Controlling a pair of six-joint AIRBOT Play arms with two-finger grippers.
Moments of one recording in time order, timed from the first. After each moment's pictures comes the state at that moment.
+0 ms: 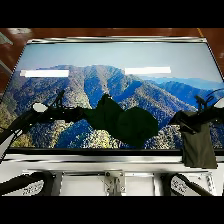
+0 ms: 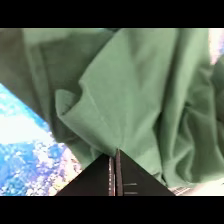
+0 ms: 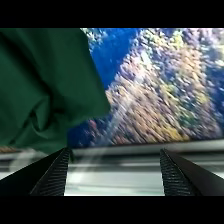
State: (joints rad) left arm -0.15 -1.30 0.76 0.60 -0.80 -1.29; right arm -0.39 -1.23 0.92 -1.18 1.39 1.45
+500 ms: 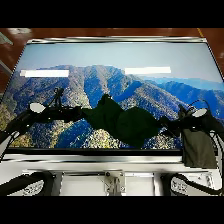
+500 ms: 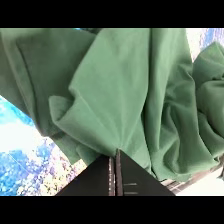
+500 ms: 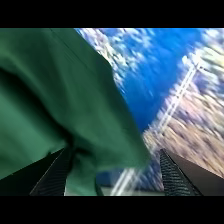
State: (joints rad) left arm -0.15 -1.25 0.76 0.60 -0.83 -1.28; right arm -0.29 -1.35 0.72 -0.97 1.10 1.44
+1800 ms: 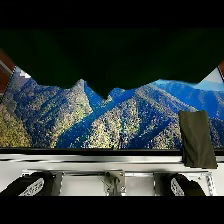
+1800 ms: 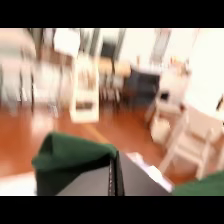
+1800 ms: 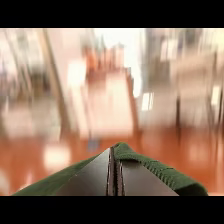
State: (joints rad) left arm 0.03 -1.04 1.97 0.67 -0.85 -1.22; right arm -0.19 -0.84 1.72 -0.79 0.69 1.24
